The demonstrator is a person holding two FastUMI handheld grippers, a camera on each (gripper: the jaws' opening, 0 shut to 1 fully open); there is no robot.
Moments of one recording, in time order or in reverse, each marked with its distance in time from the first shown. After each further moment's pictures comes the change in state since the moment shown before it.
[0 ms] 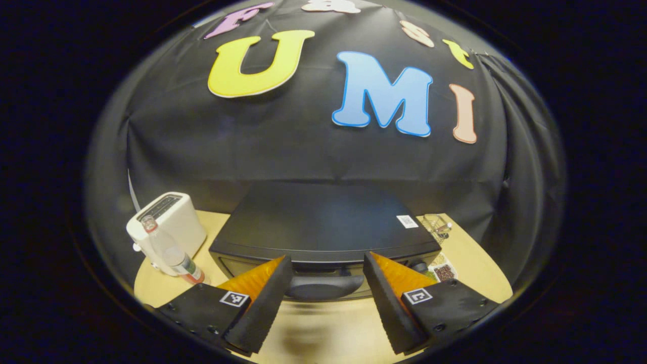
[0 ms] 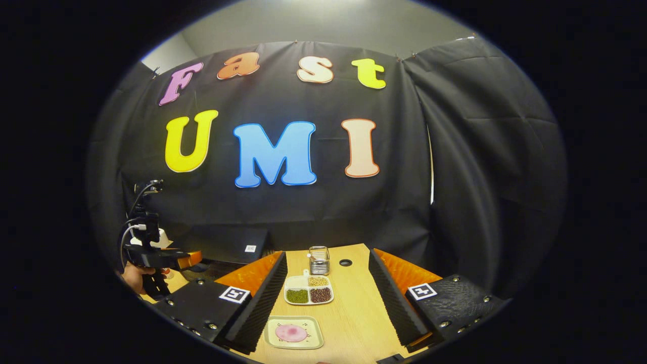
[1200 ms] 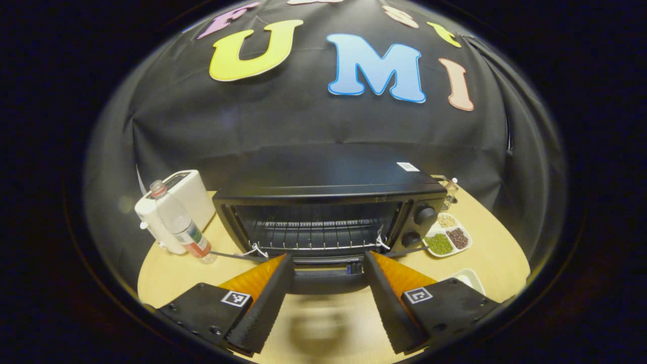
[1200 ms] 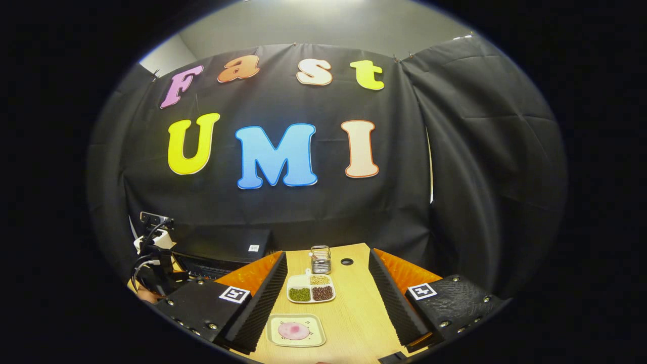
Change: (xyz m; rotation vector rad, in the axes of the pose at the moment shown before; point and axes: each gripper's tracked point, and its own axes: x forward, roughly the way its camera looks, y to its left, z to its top) left arm -0.039 -0.003 -0.082 0.064 0.100 0.057; right arm -0.016 0.000 0.002 0.009 -0.017 0.013
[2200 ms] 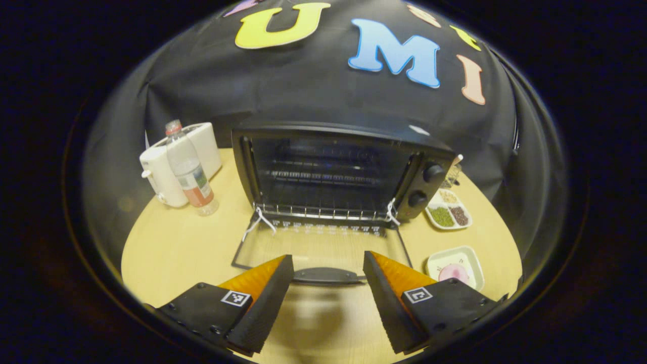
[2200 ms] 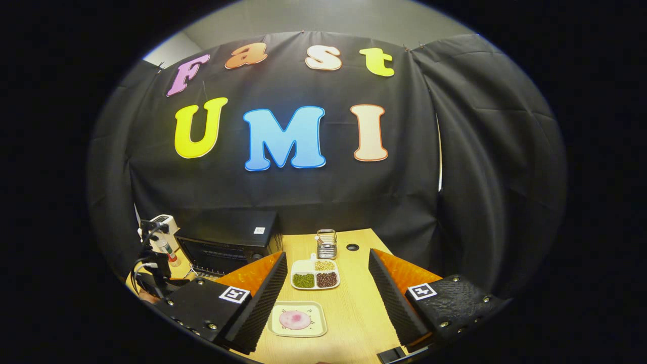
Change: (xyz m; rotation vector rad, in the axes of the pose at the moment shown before) left arm -0.030 0.007 -0.047 -0.102 0.087 -0.007; right arm 0.004 0.010 -0.033 -0.018 0.113 0.057
